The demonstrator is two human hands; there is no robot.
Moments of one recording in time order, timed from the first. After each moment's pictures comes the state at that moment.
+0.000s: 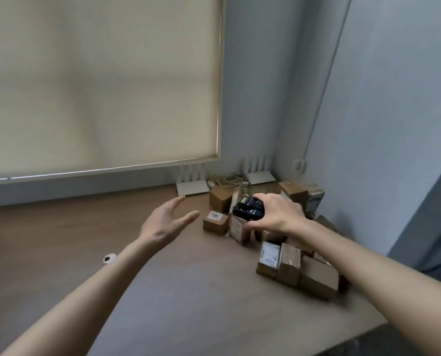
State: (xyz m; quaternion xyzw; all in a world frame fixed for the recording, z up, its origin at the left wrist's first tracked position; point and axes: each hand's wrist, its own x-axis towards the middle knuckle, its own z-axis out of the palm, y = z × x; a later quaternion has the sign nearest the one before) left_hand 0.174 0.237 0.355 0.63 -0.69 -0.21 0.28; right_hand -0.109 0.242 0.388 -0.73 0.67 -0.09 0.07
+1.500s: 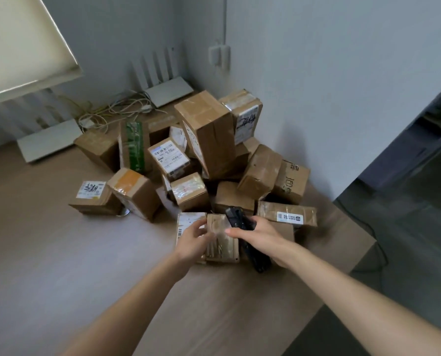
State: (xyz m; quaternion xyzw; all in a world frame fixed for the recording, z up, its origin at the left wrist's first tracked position) left_hand -0.198 0.020 0.023 0.57 -0.53 -0.62 0.09; right_hand -0.376 0.092 0.044 -0.32 0.76 -0.25 0.51
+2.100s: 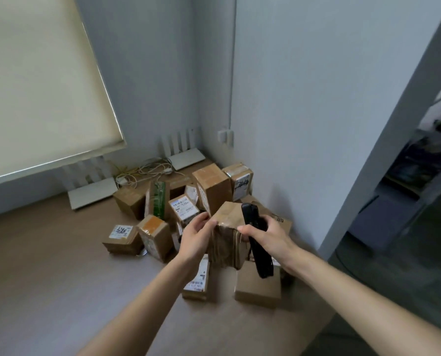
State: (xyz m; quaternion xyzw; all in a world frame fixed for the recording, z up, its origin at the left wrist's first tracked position) left_hand -0.204 0.063 0.202 0.50 -0.49 -0.62 0.34; right_hand -0.382 0.139 0.222 -0.38 0.68 -0.44 0.44
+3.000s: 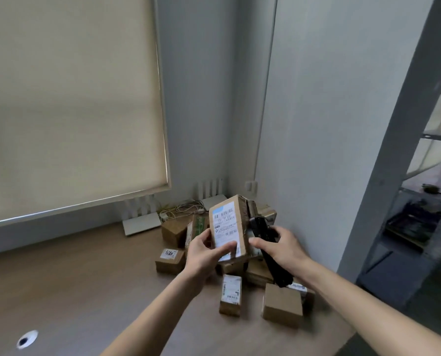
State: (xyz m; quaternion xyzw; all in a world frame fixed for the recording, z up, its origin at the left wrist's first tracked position) left_hand -0.026 0.187 0.331 0.38 -0.56 -0.59 0.44; right_hand -0.227 0.246 0.355 -0.49 0.69 -0.45 0.30
